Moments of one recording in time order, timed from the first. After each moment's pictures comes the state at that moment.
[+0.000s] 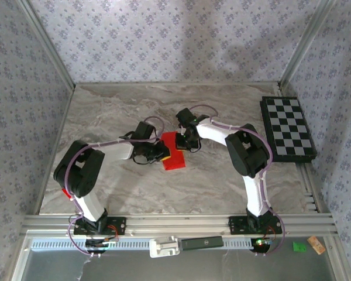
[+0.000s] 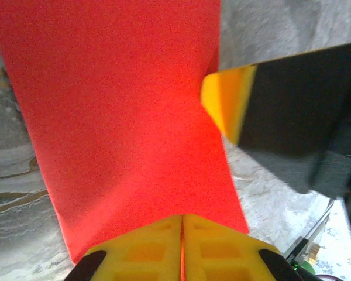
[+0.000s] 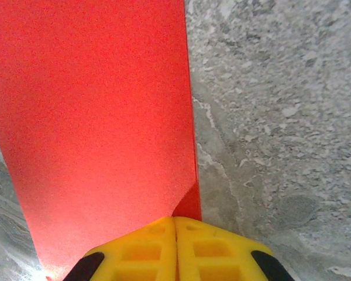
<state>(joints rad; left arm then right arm) -0.56 1.73 0.88 -0.14 0.53 -0.87 0.61 2.09 1.44 -0.64 -0.22 0.56</state>
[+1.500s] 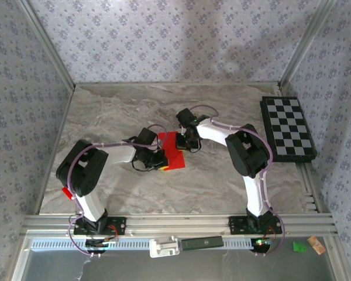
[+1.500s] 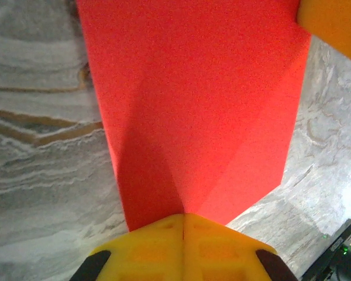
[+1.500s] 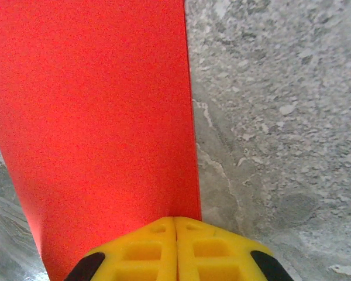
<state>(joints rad) -0.58 1.73 0.83 -0.23 0.50 -0.77 0.61 2.09 1.43 -0.63 -0.22 0.58</state>
